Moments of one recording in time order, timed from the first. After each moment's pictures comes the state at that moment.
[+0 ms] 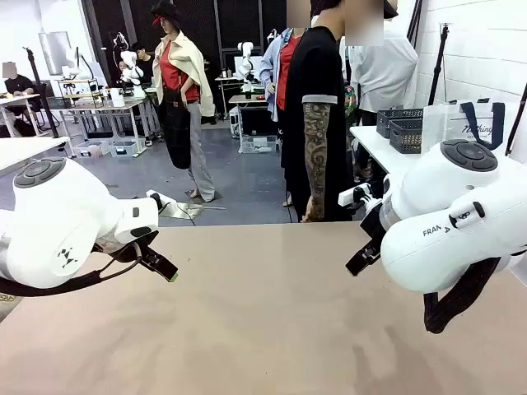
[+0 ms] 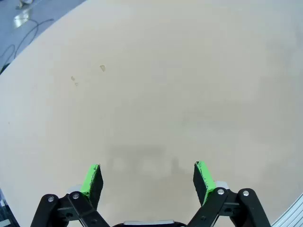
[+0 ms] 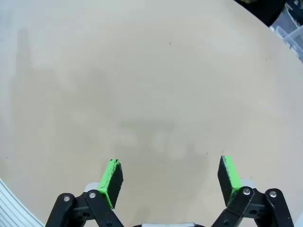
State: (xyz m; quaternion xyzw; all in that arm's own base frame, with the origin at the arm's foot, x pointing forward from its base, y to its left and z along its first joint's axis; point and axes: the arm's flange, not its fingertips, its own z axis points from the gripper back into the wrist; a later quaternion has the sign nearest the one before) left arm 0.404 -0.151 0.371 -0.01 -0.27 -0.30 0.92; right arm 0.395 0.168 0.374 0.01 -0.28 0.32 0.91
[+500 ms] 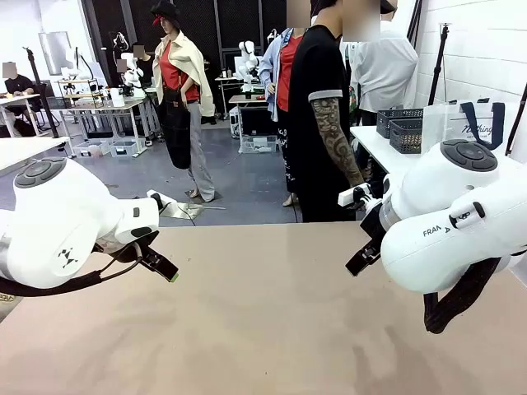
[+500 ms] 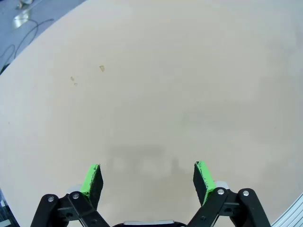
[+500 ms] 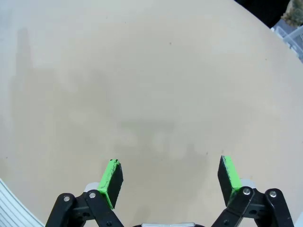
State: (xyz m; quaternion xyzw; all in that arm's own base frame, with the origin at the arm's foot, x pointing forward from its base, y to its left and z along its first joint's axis) left arm 0.403 -0.152 0.371 -0.01 -0.27 -0.30 0.92; right arm 0.395 0.168 0.374 0.01 -0.28 0.32 0.91
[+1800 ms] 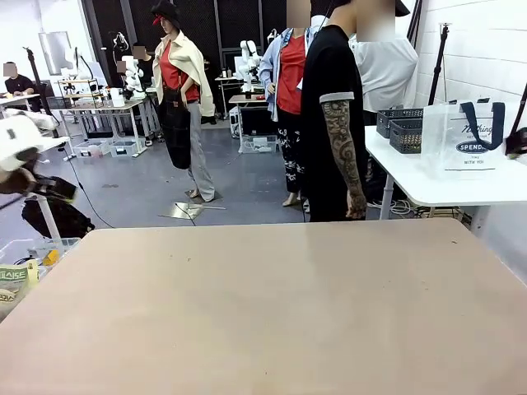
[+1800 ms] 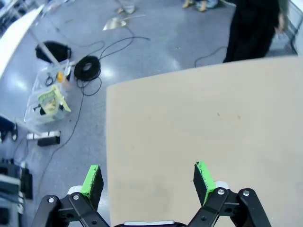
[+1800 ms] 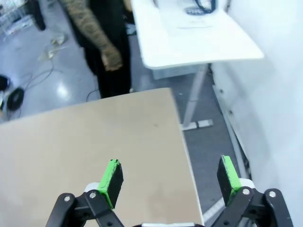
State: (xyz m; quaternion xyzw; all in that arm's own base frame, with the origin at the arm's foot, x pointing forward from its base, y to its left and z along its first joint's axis) left arm 0.393 0.022 0.517 0.08 -0.40 -0.06 0.91; right arm 0.361 -0.083 0.554 -0.06 -0.45 -0.09 0.89
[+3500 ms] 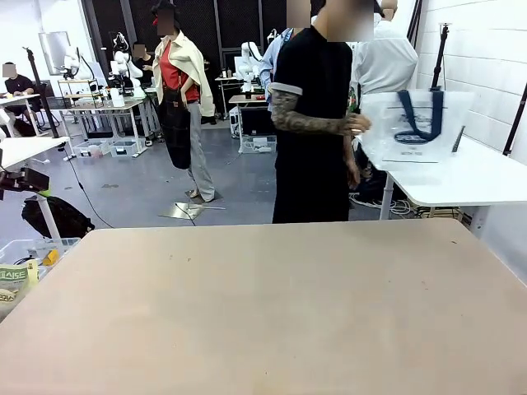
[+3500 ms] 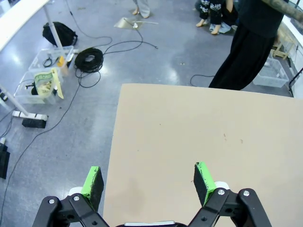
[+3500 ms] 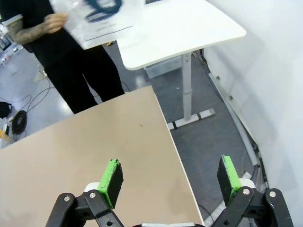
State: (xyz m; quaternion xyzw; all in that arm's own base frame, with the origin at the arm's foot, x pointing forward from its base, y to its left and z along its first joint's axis) left arm 0.391 0.067 0.518 0.02 -0.42 0.03 0.91; right arm 0.355 -0.129 0.543 -0.03 -0.45 -0.16 0.88
